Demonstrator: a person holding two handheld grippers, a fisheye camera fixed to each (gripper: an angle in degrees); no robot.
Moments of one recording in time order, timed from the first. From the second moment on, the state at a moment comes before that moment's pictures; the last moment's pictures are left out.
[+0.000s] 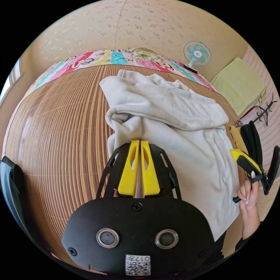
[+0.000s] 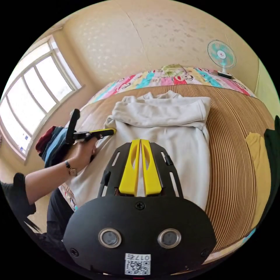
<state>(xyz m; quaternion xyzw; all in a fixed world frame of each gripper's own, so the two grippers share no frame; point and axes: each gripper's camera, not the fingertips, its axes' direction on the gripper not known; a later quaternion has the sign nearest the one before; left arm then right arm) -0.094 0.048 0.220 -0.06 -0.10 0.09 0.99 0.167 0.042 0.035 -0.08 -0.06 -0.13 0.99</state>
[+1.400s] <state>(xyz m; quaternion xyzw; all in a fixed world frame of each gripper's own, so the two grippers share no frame) -0.188 0.256 -0.103 0.01 0.11 -0.04 0.99 0.301 0.199 -0.102 -0.15 -0.01 0.10 0.98</state>
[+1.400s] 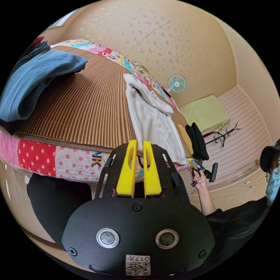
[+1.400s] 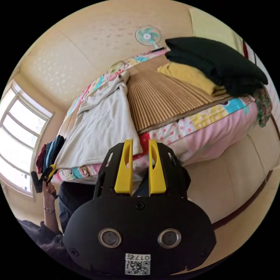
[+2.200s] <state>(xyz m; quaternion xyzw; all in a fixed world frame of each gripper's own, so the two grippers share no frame) -0.146 0.116 -0.175 0.10 0.16 -0.05 0.98 0.199 0.048 -0.143 0.06 -0.03 -0.03 1.00</state>
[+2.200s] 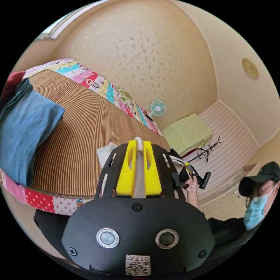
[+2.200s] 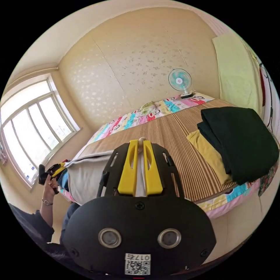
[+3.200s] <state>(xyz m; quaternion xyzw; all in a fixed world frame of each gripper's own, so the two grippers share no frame) 0.028 0.149 -0.066 0.04 0.29 0.08 0.95 0.196 0.079 0.001 -0.11 -0.01 0.01 0.99</state>
